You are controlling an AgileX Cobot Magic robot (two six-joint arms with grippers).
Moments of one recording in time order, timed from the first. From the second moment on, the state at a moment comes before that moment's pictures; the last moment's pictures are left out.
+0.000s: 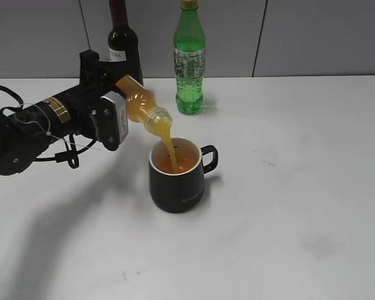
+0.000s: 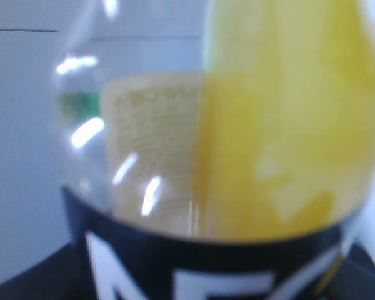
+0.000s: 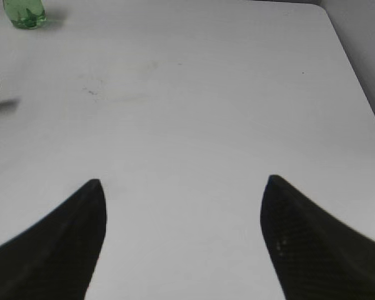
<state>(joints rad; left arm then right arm) -0.31 2.06 -0.88 0.35 -1.08 1.54 0.11 0.00 -0.41 -0.01 0.94 0.03</state>
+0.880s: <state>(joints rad) -0.31 2.06 -0.88 0.38 -1.09 1.58 0.11 0.00 -0.41 -0.01 0.94 0.03</state>
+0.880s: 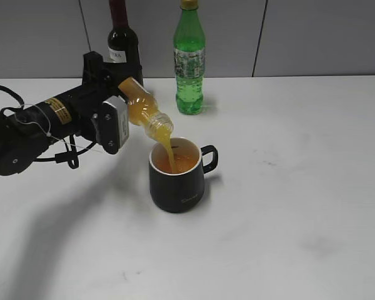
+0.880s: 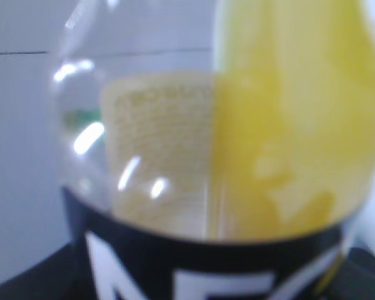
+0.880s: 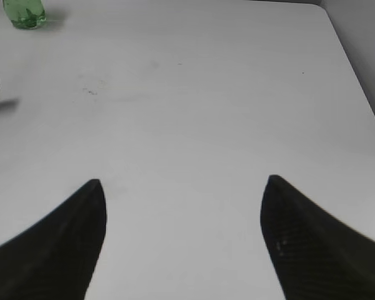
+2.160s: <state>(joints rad) -0.31 2.06 -0.88 0.38 -1.09 1.62 0.11 0.00 -0.41 -0.01 0.94 0.03</state>
